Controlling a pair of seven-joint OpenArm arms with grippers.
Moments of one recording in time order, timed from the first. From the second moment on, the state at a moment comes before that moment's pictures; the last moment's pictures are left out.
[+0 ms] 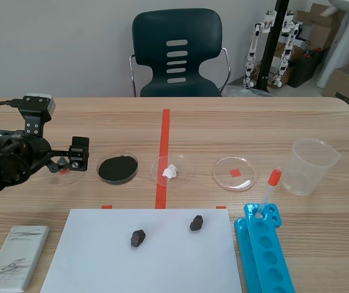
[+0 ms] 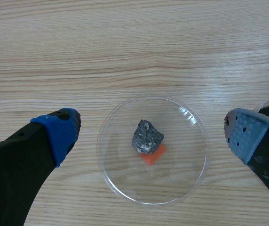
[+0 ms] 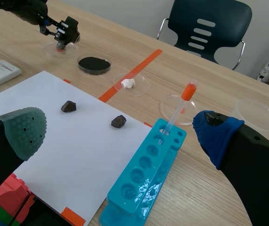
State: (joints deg) left arm -16.8 -20.3 16.2 56.0 -19.6 4.0 15.2; right arm -73.7 16.3 6.3 113.6 -11.9 10.4 48.7
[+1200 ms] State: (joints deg) left arm -7.1 -32.8 16.2 65.9 -19.0 -15.5 4.4; right arm -73.7 16.4 6.3 113.6 -11.9 10.4 48.6
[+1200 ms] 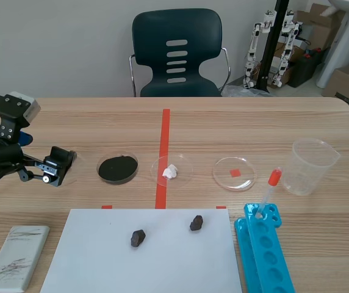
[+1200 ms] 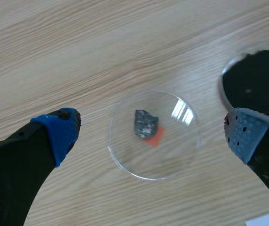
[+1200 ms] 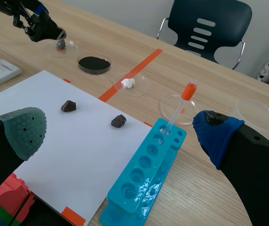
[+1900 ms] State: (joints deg) left arm 51.1 -48.6 -2.2 95.5 -19.0 -18.6 -41.2; right arm -73.7 16.4 6.3 113.6 -11.9 10.4 48.7
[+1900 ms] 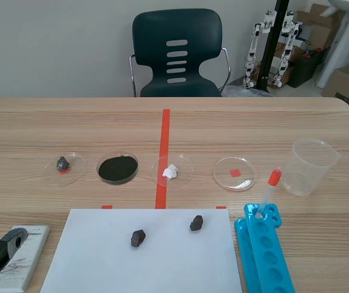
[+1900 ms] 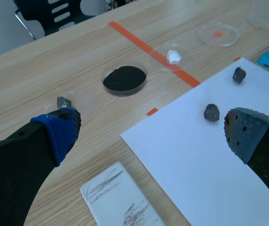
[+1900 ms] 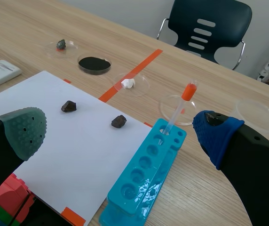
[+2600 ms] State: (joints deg) left arm 70.0 -43.1 -6.2 106.3 -10.8 -18.9 -60.3; right arm -73.7 16.3 6.3 113.6 -11.9 10.4 48.7
